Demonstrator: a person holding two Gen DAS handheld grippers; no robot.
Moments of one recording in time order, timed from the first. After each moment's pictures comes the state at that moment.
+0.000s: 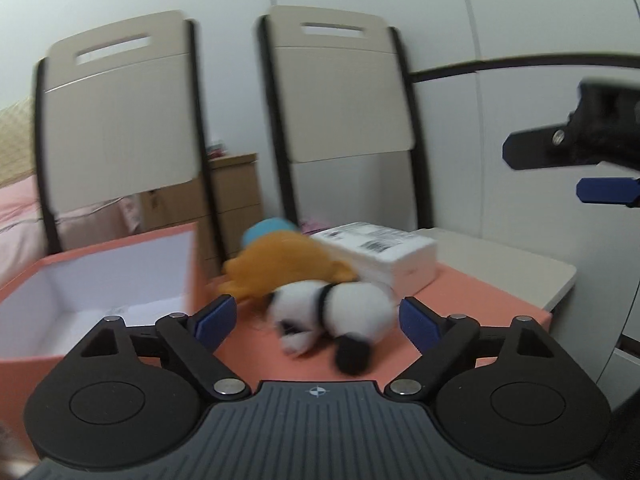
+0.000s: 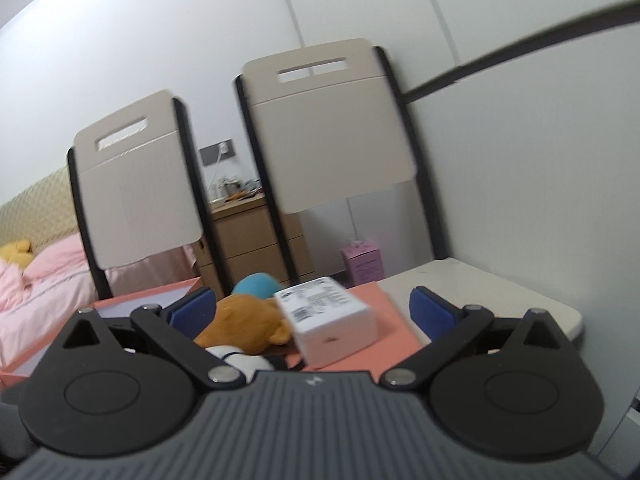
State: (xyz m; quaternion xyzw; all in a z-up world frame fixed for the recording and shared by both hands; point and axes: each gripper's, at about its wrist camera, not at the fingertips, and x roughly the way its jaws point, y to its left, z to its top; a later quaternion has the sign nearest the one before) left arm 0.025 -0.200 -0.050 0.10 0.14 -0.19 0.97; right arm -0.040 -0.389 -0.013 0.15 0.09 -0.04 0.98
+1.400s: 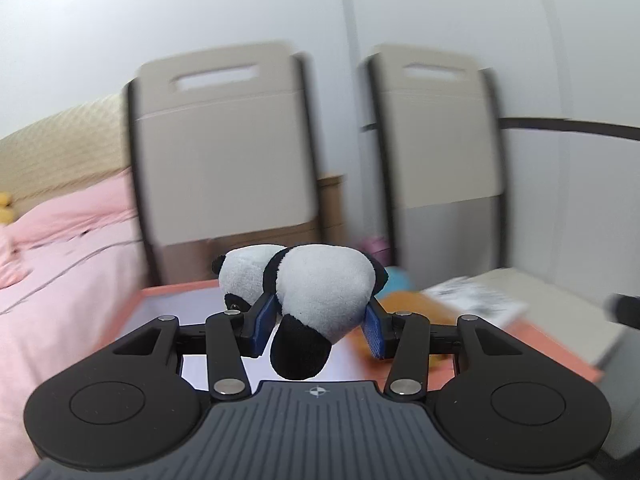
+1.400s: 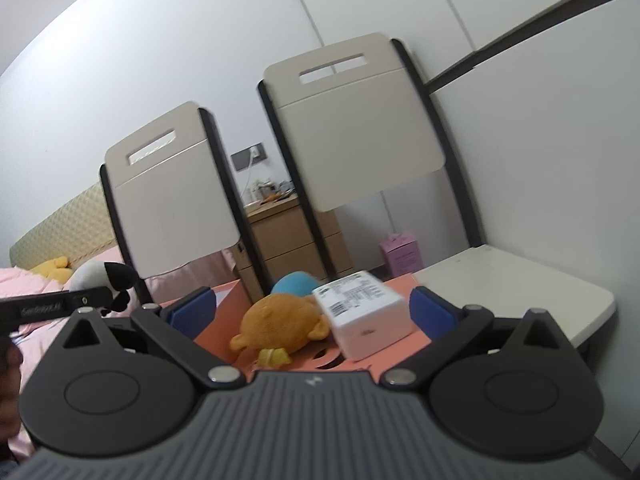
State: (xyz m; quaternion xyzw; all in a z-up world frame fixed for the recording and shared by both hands) left arm 0.062 -0.086 0.057 0.08 0.17 -0.07 0.98; right arm -0.042 -0.378 -0.008 0.19 0.09 0.03 0.98
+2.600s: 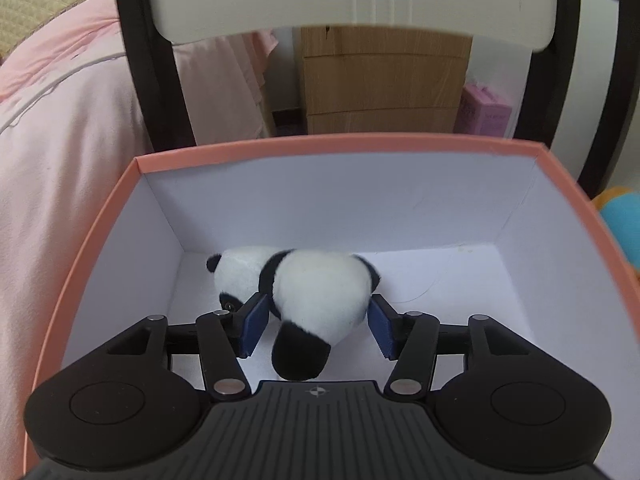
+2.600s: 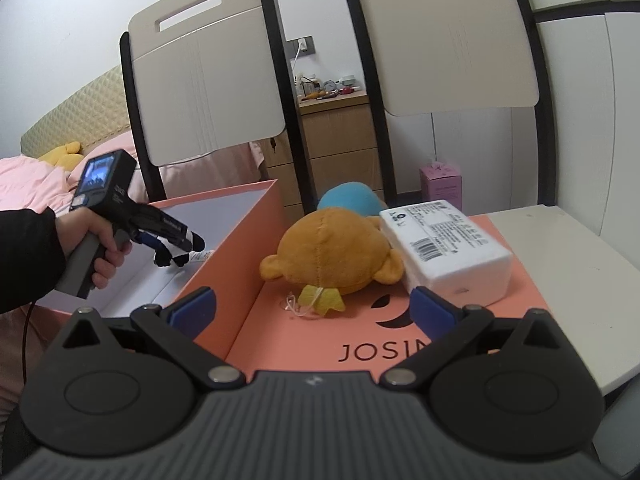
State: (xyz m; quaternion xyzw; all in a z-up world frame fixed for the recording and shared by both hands) left arm 0.309 0.006 -0.030 0.03 0.41 -0.02 0.91; right arm 0.063 -0.302 -0.028 0.10 0.23 0.09 0.96
